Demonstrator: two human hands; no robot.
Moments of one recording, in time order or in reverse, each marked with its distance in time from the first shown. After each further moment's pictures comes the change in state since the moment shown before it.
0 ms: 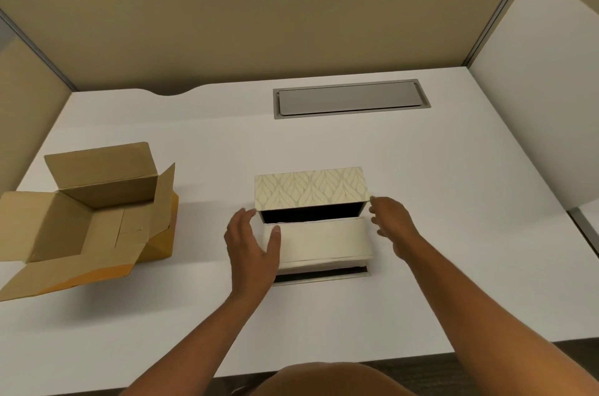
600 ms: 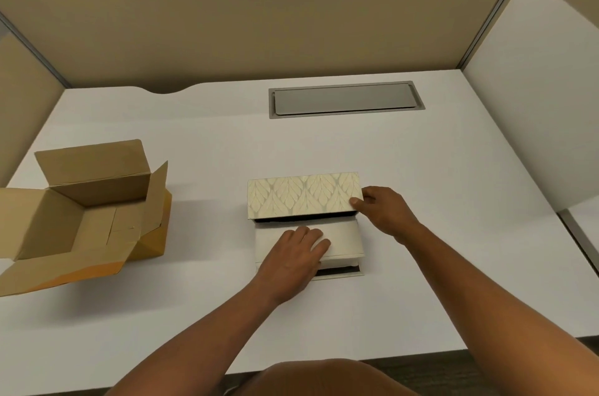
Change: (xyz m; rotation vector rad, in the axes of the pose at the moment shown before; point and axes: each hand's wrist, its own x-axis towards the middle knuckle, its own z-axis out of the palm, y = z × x) left_hand -0.008 0.015 0.040 0.657 -0.406 0.965; right_hand 0.003 -0.019 -0.016 -0.487 -0.086 -0.366
